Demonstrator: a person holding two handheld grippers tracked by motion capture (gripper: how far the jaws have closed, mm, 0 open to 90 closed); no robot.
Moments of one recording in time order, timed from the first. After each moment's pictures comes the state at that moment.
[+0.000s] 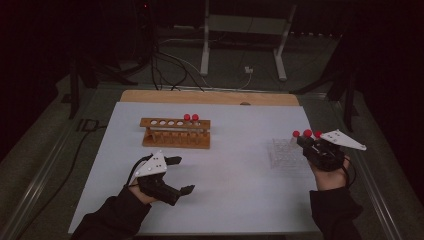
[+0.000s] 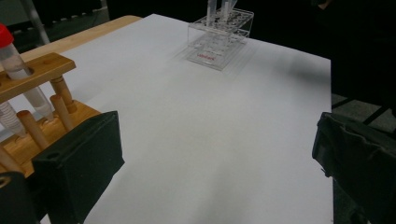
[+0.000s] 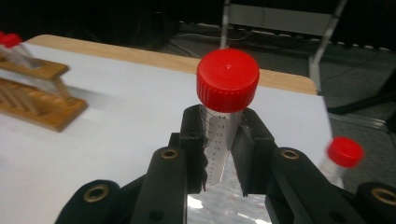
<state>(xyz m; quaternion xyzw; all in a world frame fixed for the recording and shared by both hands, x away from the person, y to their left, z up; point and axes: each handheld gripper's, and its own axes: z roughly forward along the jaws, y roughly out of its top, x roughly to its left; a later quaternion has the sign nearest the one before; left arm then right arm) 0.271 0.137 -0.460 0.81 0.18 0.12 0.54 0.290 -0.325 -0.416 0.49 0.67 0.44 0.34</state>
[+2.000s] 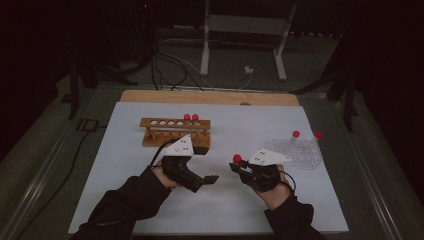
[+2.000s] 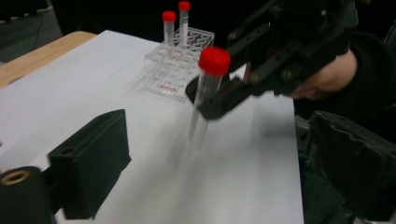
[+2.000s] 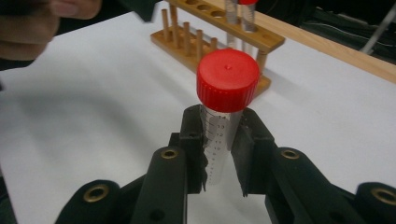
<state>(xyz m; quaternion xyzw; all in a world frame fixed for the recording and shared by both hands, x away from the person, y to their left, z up) 0.296 0.076 -0.418 0.83 0.12 0.06 0.54 0.264 -0.178 -0.441 0.31 0.80 0.46 0.21</state>
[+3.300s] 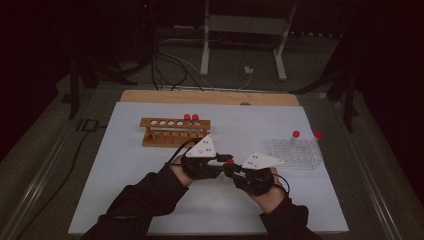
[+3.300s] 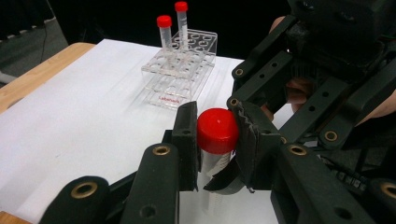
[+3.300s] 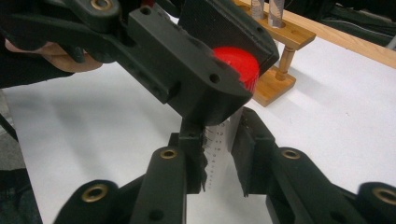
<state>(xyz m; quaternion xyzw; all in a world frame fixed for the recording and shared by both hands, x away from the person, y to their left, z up) 0.301 0.036 -0.420 0.84 0.10 0.09 0.52 0.260 -0.166 -0.447 0.30 0.81 0.47 0.19</state>
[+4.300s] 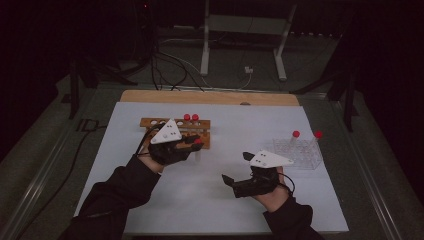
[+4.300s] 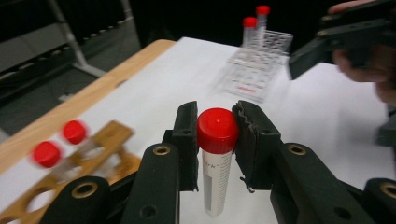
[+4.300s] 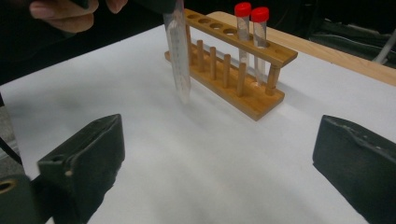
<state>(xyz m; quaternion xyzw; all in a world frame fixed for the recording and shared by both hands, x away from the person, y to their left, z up) 0.322 0.116 -0.398 0.82 0.18 0.19 0.51 0.258 -0.178 -0.440 0.31 0.78 0.50 0.20</state>
